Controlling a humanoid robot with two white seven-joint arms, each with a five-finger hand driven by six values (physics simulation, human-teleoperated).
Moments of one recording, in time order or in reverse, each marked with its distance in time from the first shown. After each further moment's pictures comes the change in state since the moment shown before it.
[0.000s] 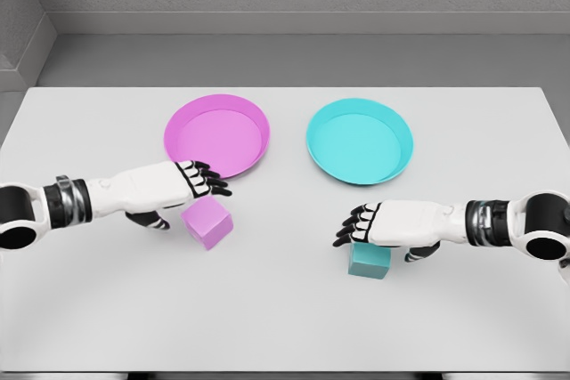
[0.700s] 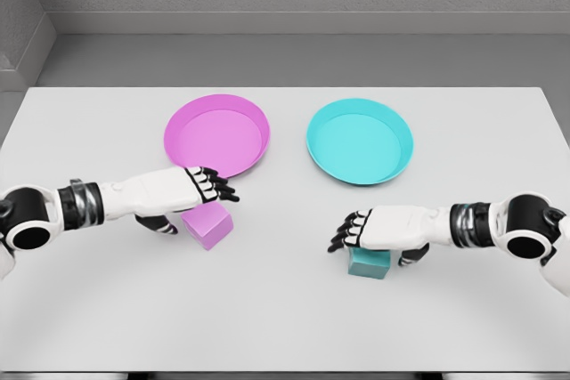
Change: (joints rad) left arm -0.014 -0.031 -0.047 0.034 -0.001 0.000 -0.001; right arm -0.017 0.062 0.027 0.067 0.031 0.000 0.035
